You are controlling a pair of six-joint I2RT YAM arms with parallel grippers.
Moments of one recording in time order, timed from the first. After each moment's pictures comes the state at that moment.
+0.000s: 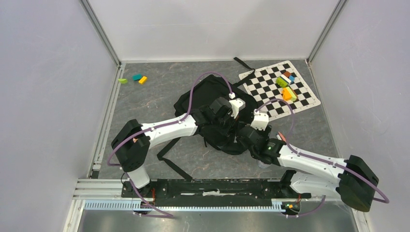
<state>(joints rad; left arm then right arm) -0.96 1.71 1.23 -0.26 0.13 -0.23 0.95 1.07 0.56 -0.34 0.75 0.83</state>
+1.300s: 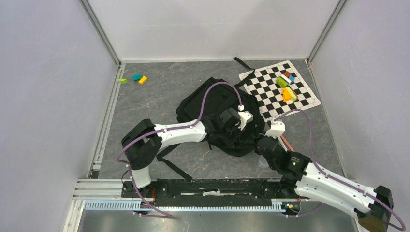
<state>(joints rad) -1.05 1.79 1.22 -0.25 0.15 -0.24 0.95 0.65 0.40 -0.46 0.70 0.80</state>
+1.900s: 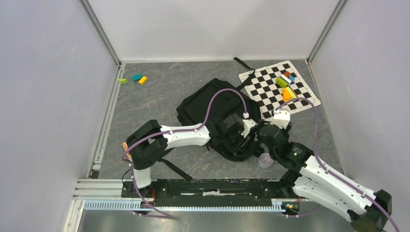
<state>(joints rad) -1.10 1.86 1.23 -0.23 0.22 -0.24 0.84 0.71 0.55 -0.56 0.78 0.60</state>
